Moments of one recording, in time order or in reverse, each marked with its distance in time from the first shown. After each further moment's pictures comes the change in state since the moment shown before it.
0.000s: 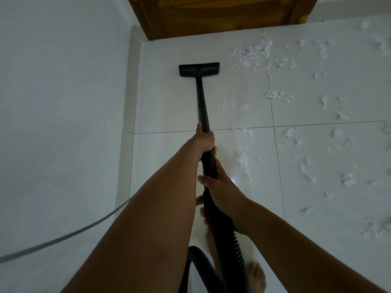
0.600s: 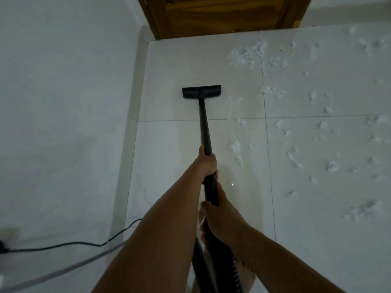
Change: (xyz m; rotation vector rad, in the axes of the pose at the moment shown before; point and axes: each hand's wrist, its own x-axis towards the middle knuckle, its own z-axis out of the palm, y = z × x) left_hand -0.109 -0.107 0.062 -0.009 0.006 -0.028; right_hand -0.095 0.113 -0.009 -0.287 0.057 -0.004
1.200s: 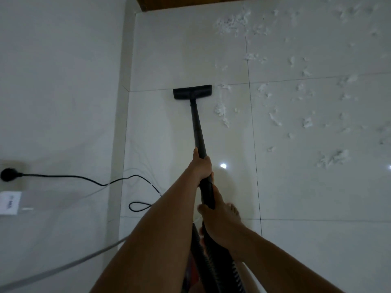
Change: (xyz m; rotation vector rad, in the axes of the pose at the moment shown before) left_hand -0.112 -0.161 0.069 0.048 -0.018 -0.026; right_hand -0.151 0.134 0.029 -0.110 0.004 0.068
